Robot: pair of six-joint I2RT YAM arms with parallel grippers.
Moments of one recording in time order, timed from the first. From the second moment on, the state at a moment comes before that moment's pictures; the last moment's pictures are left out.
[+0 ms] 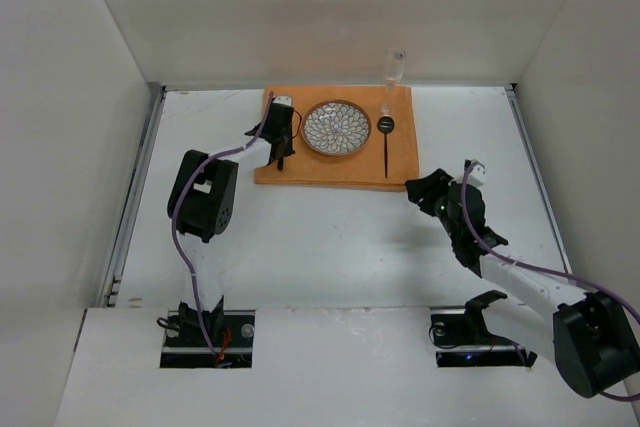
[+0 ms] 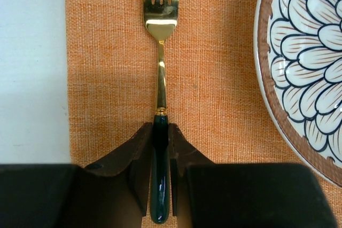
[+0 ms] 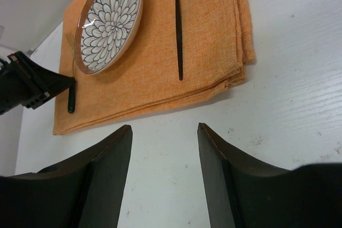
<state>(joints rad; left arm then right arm) -0.36 2.05 1.38 -0.12 -0.25 -0.24 0.38 1.01 0.35 0.35 0.19 0.79</state>
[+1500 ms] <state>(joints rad) -0.42 1.69 1.20 -0.05 -0.32 -0.32 0.39 1.01 0.35 0.35 0.20 0.78</state>
